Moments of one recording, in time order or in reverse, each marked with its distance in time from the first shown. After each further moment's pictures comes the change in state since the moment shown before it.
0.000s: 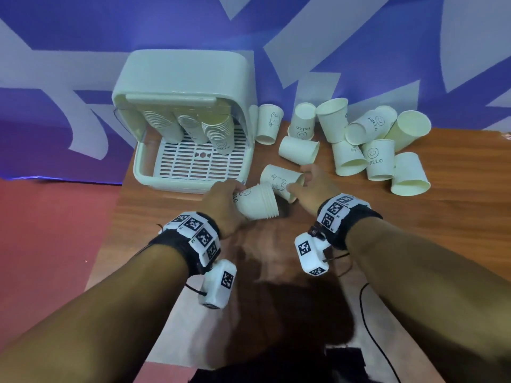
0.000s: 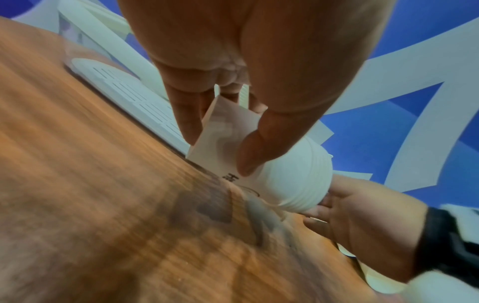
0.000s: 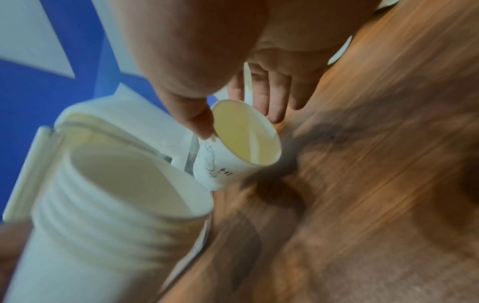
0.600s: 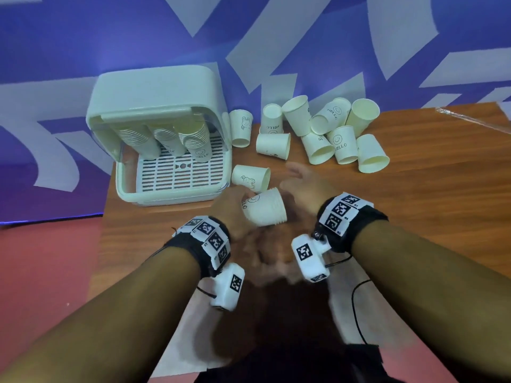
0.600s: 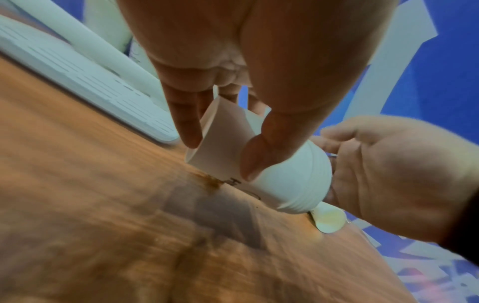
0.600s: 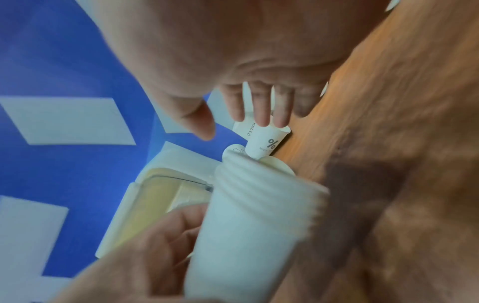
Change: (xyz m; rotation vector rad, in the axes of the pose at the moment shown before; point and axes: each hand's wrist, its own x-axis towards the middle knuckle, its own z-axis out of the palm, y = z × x) left_hand -0.019 0.020 0.013 0.023 -0.158 0.170; right_hand -0.069 -0.012 -0.020 0.178 -0.013 0.009
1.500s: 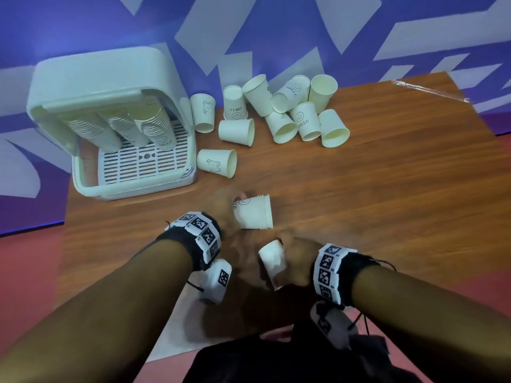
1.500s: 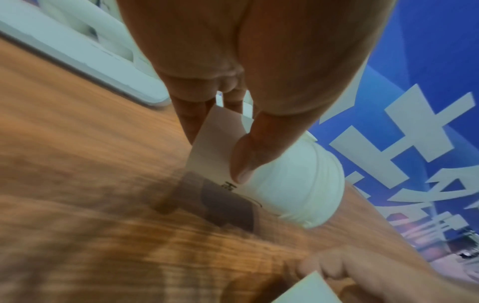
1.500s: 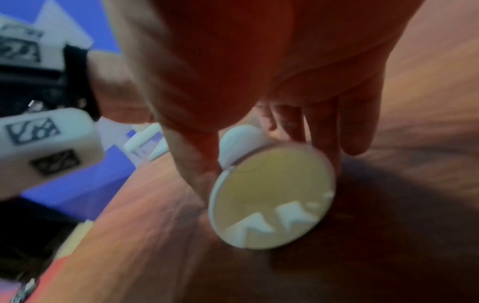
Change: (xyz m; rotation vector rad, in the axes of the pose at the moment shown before) left_hand -0.012 0.015 0.049 0.152 -0.154 0.019; right_hand -0.114 0.113 0.021 -0.719 -0.391 0.121
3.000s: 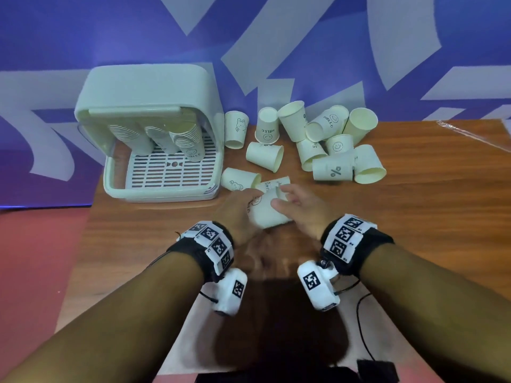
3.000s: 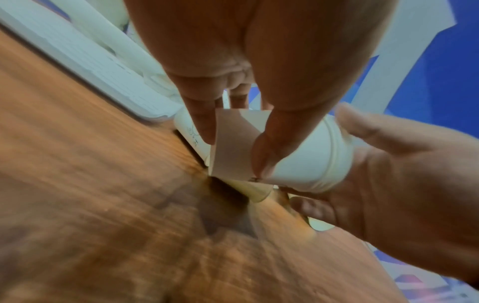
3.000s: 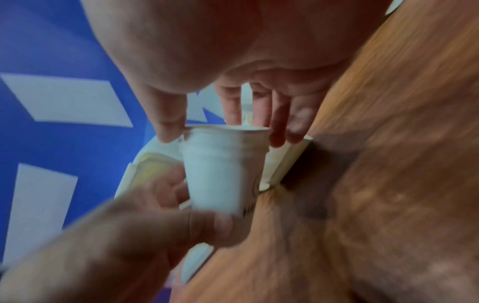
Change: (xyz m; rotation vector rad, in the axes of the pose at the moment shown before) left_hand 0.029 -0.004 -0.017 -0.260 0.192 0.099; right_hand 0.077 -0.022 -0.113 0.716 0.333 -0.229
